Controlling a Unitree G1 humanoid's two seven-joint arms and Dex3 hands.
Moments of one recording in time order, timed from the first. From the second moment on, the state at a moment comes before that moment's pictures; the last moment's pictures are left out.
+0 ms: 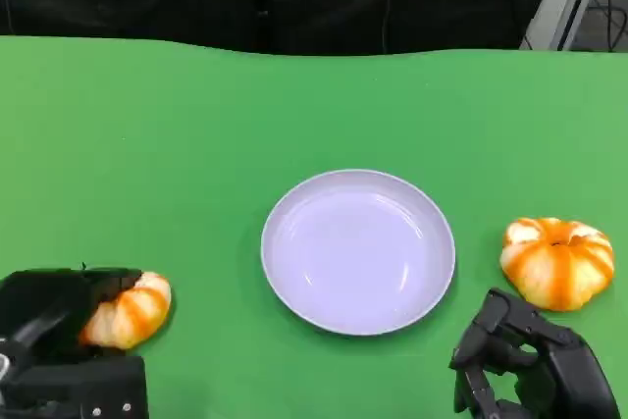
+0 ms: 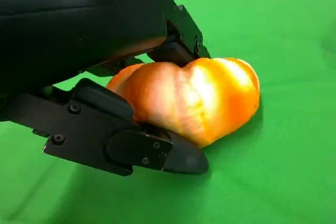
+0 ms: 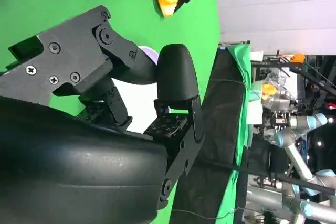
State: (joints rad) left arm -0.25 0.54 -0.37 0.69 0.74 -0.31 0.25; right arm 0.28 0.02 0.10 0.06 0.06 -0.50 0.22
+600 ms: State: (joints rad) left arm -0.22 0.52 -0.32 0.64 0.71 -0.33 0.45; right arm 0.28 0.02 0.10 0.06 0.06 -0.50 0.22
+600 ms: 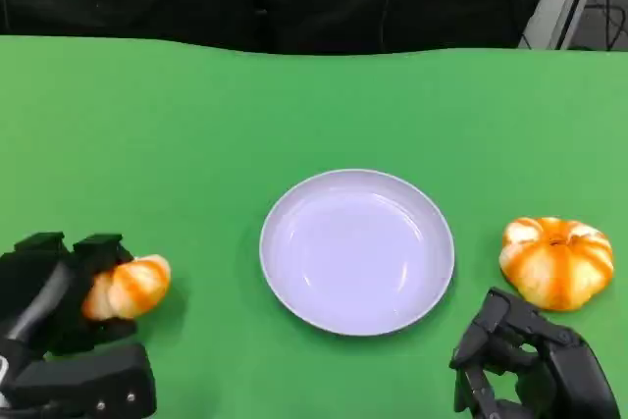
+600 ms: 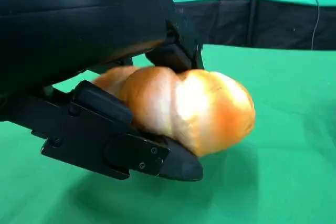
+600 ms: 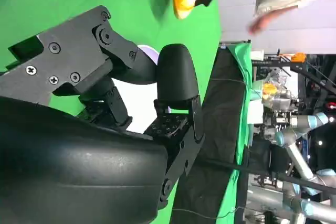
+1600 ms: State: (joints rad) left arm -0.41 0.32 -0.39 0.32 0.78 -0.27 0.31; right arm 0.27 0.02 0.10 0.06 0.06 -0.49 0.22
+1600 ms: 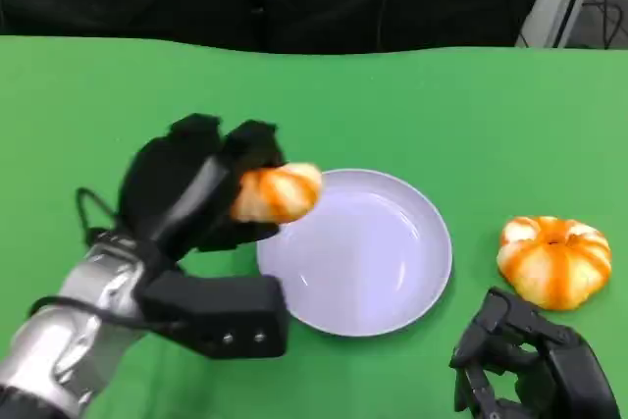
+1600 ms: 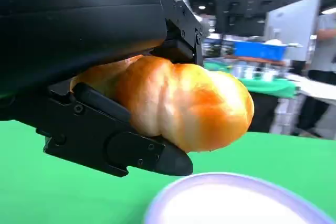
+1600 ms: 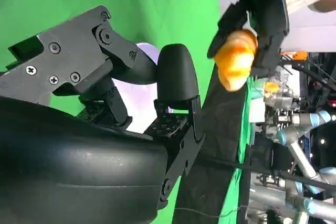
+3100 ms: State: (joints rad) left arm -0.64 0.13 -0.56 0.79 0.66 -0.34 -0.11; right arm 0.28 0.03 0.12 0.05 0.06 -0.48 0.22
